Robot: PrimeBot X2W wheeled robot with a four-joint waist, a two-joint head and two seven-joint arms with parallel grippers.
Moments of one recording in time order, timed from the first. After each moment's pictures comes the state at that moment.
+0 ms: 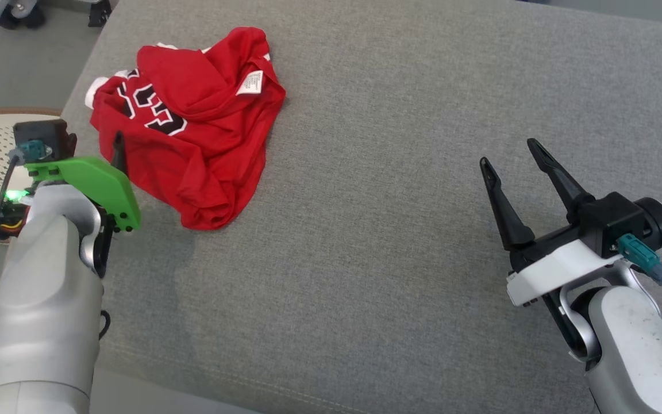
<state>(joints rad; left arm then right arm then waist) -0.79 0.17 -0.03 0.93 -0.17 -0.08 0.00 -0.28 -0.23 0.20 0.07 0.15 0.13 -0.13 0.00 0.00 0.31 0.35</state>
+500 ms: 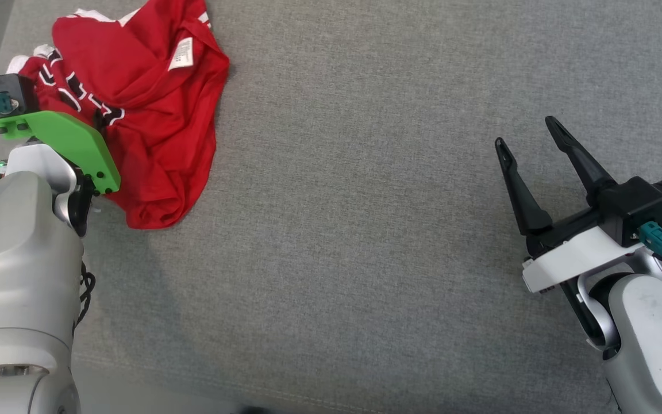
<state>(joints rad) -1.02 0.19 -0.01 1.20 -0.23 -0.09 0.08 -0.29 -0.27 0.18 -0.02 0.14 0.13 -0.08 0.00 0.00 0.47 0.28</state>
